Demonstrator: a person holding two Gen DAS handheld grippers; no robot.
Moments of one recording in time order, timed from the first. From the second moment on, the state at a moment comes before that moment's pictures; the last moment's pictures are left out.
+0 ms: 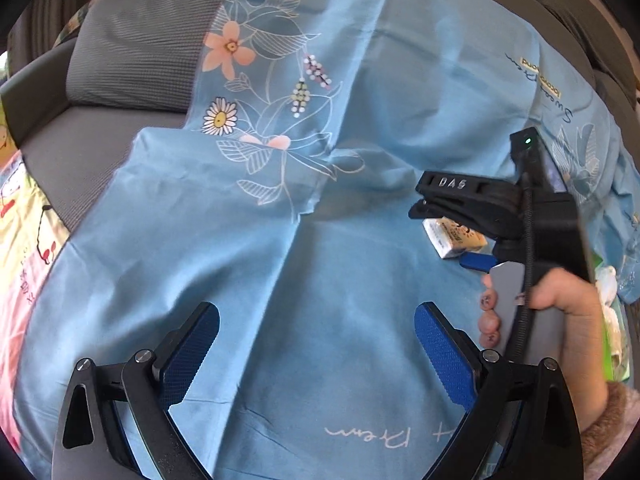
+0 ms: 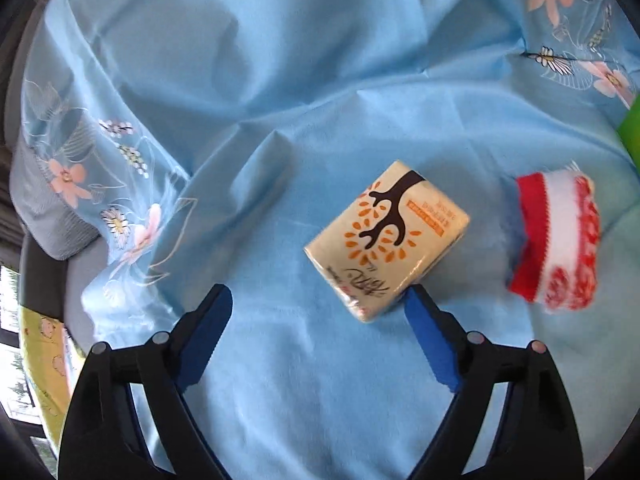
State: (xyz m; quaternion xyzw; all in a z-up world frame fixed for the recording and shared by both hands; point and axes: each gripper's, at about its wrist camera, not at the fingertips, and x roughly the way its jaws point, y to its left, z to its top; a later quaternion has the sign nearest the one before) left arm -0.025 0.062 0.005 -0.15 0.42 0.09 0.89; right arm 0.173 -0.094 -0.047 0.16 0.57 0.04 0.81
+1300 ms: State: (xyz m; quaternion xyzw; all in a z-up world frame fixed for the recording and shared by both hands) left arm -0.018 0.080 -0.004 -0.23 0.45 0.05 0.86; right arm 0.196 -0.086 -0.038 -0.01 0.56 0.09 0.82
